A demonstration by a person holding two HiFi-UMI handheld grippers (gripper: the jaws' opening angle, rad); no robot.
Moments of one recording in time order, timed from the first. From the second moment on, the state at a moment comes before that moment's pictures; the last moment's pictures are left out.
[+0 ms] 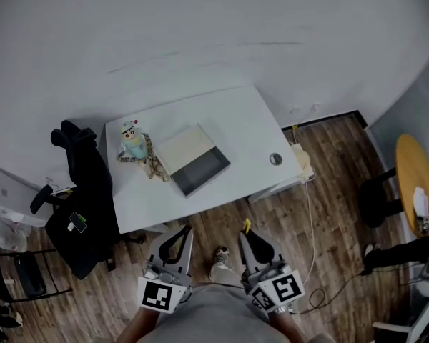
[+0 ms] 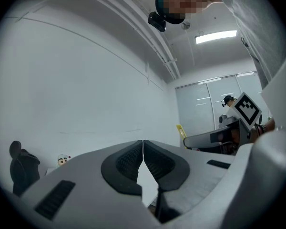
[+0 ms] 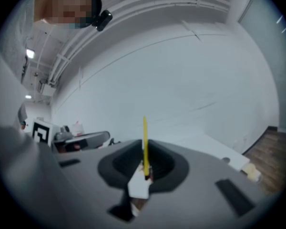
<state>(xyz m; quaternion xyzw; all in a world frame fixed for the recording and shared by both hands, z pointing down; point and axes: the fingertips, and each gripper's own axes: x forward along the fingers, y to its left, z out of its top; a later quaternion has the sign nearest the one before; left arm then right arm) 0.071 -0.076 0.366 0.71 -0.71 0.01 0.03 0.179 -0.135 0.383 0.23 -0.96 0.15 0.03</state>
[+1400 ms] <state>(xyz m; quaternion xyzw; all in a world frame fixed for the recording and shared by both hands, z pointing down) -0.028 -0.162 0.374 0.61 -0.79 -0.01 0.04 0.072 -0.244 0.405 0.10 -0.98 0.08 0.13</state>
